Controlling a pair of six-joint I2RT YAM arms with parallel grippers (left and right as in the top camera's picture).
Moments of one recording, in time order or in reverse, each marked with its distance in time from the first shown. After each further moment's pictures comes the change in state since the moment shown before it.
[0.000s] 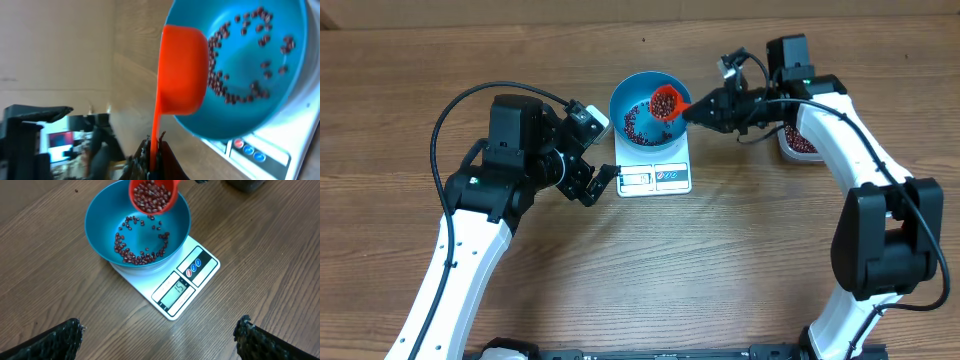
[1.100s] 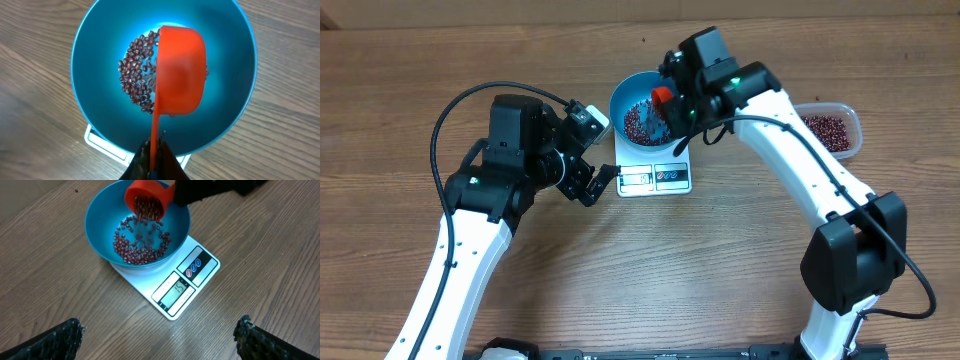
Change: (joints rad) left arm 0.000 0.000 0.000 0.000 0.000 0.000; right arm 0.310 0.000 0.216 -0.257 0.878 -0.278
